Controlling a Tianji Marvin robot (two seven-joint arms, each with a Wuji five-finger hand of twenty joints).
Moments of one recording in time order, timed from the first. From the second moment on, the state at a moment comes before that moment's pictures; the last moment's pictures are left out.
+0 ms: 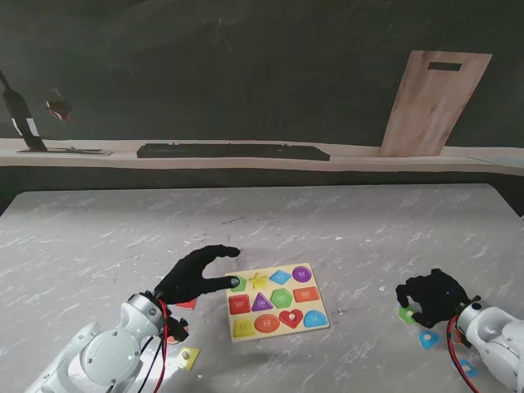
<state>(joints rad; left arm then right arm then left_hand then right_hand) 1.68 -1.11 -1.21 -1.72 0.34 -0.21 -0.03 -1.64 -0.95 1.58 -1.30 -1.38 -0.49 -0.11 0.82 -0.28 -0.01 -0.09 0.51 0.18 0.31 0.35 0.43 0.27 0.24 0.38 0.29 0.23 0.25 0.48 0.02 0.46 0.65 0.45 0.40 -0.75 1.16 -0.21 0.52 -0.30 1.10 0.39 0.68 -0.10 1.06 0.51 0.75 -0.04 0.95 0.71 0.33 0.23 1.10 0.58</state>
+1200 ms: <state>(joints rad) 1.68 -1.11 -1.22 -1.72 0.35 -0.21 -0.03 -1.62 -0.95 1.53 -1.29 -1.35 -0.48 -0.22 0.82 -0.28 -0.01 -0.09 0.51 0.18 0.31 0.35 0.43 0.27 0.24 0.38 0.29 0.23 0.25 0.48 0.02 0.46 0.64 0.45 0.45 -0.80 1.19 -0.27 0.64 -0.39 1.21 0.34 0.83 -0.13 1.12 0.46 0.81 -0.04 1.05 0.76 0.34 0.23 1.15 0.58</state>
